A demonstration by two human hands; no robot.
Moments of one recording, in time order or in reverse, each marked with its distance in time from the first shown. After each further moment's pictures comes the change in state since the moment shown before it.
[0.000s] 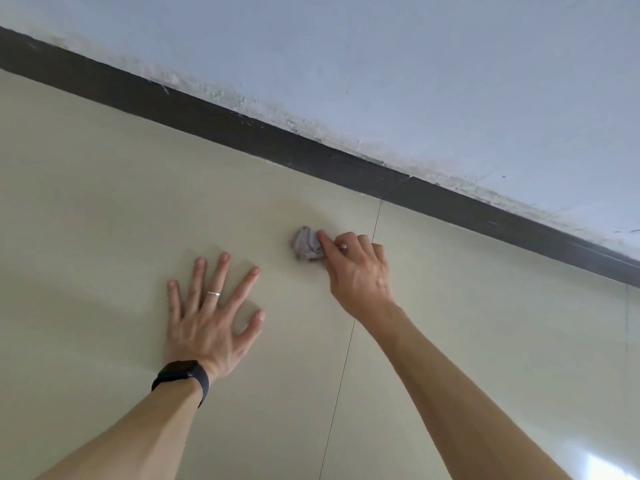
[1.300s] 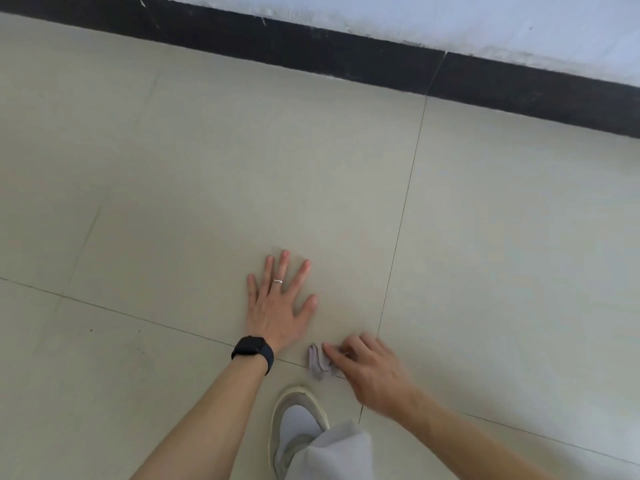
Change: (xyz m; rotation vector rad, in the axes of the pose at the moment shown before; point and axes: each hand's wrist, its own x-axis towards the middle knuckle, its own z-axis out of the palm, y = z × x) left_hand -0.227 -0.012 0.016 -0.050 -0.207 -0.036; right_hand -0.367 -0.141 0.001 0.285 -0.183 -0.363
